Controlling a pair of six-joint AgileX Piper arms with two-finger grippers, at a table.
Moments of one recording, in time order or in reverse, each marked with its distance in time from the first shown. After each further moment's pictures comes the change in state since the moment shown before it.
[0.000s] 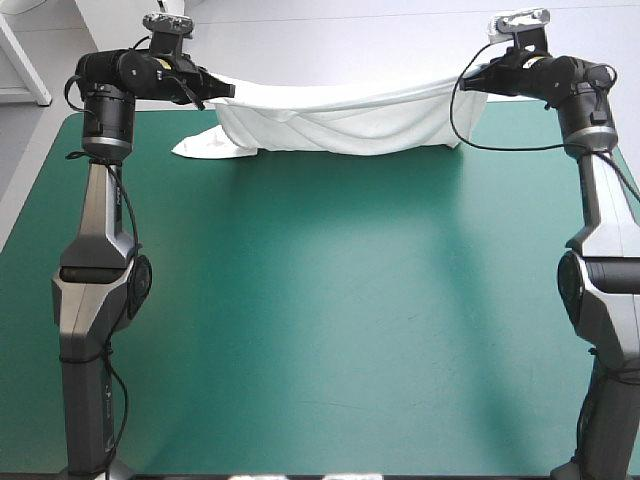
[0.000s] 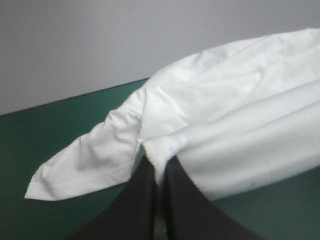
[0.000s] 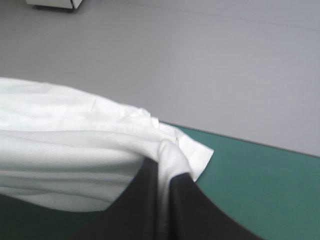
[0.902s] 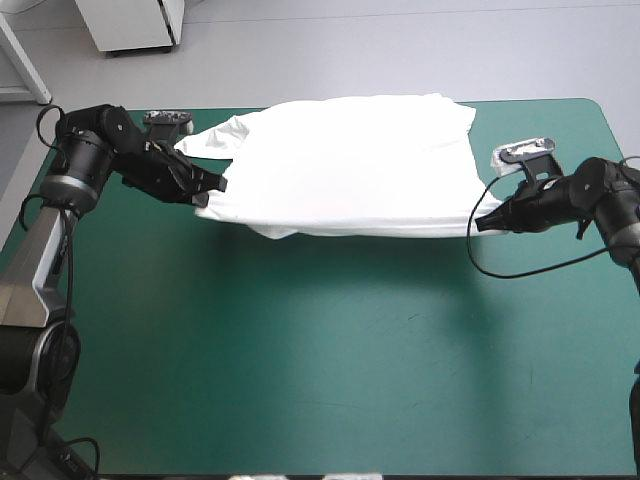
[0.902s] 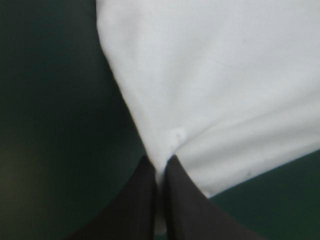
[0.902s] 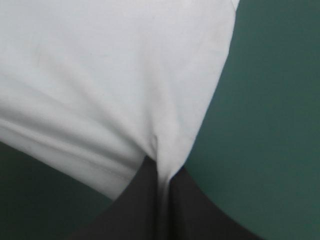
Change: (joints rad) left arm -0.010 -0.590 1.118 -0.011 0.005 -0.029; right arm -0.017 -0.628 1.015 -0.052 0.113 -0.121
